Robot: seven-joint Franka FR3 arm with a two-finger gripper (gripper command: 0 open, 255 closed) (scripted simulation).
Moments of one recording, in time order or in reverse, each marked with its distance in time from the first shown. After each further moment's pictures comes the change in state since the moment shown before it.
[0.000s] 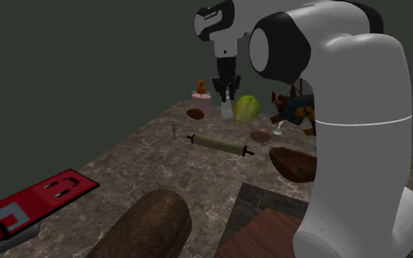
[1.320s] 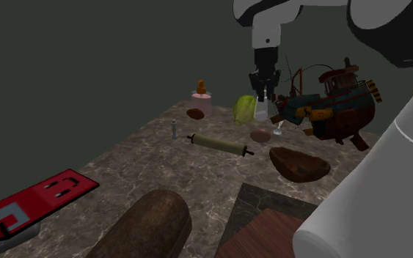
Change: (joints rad) arm -0.017 -0.505 -0.051 -0.503 -0.162 0.021 -0.056
